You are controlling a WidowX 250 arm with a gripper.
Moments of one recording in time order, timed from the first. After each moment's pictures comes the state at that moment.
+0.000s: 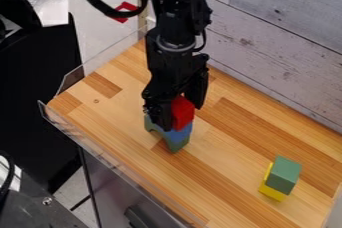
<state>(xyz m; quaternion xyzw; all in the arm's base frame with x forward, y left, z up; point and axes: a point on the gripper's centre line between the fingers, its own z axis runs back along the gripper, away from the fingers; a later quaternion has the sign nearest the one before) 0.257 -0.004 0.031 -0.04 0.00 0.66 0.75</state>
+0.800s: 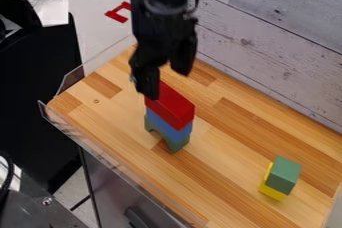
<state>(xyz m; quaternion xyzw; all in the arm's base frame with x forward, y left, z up) 0.249 0.009 0.087 -0.02 -0.05 0.69 0.72</state>
